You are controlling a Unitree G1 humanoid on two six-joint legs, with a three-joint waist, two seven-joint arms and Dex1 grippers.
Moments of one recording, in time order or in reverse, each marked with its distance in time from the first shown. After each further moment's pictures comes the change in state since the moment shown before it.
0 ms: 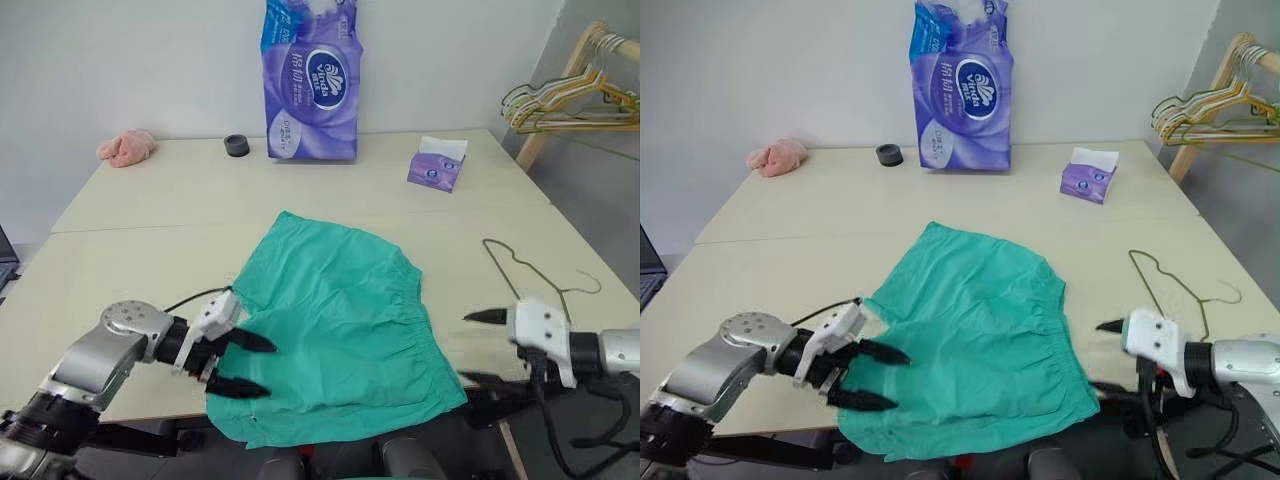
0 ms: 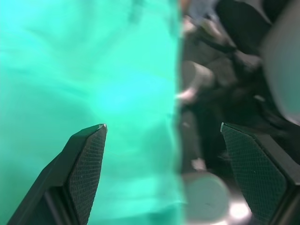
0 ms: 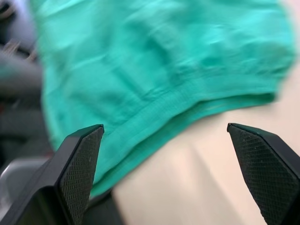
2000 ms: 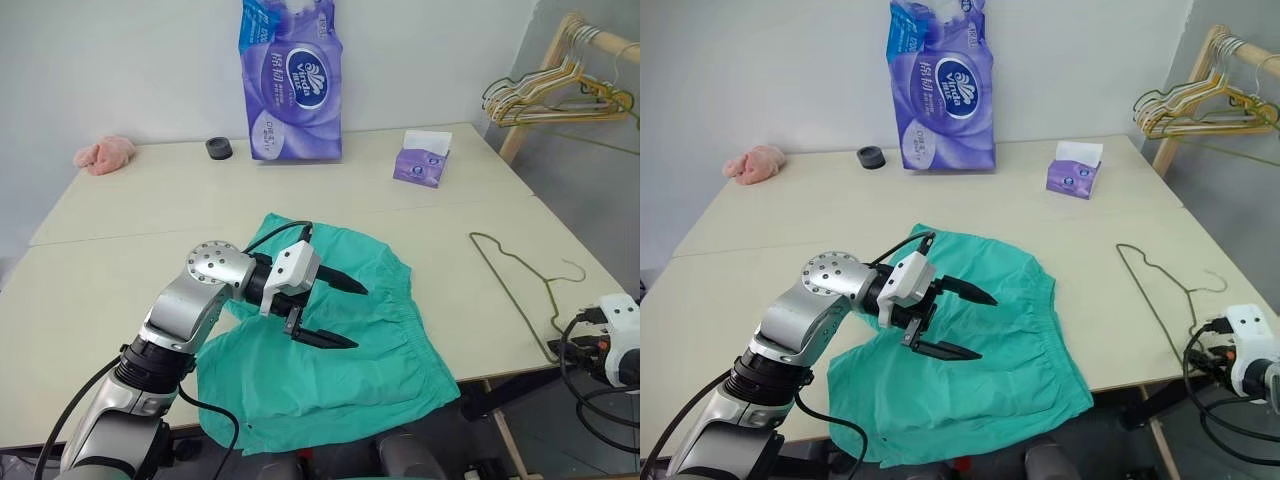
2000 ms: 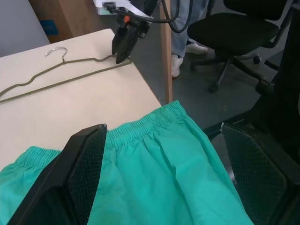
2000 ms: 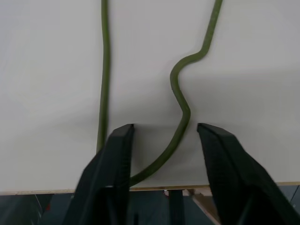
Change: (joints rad) left arm -0.302 -0.295 -0.097 -0.183 0.046 -0.069 0.016; right arm -0.041 0.029 -0.133 0.417 0.025 0.483 -0.430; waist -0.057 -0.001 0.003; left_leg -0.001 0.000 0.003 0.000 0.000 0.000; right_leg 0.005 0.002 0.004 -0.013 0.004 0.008
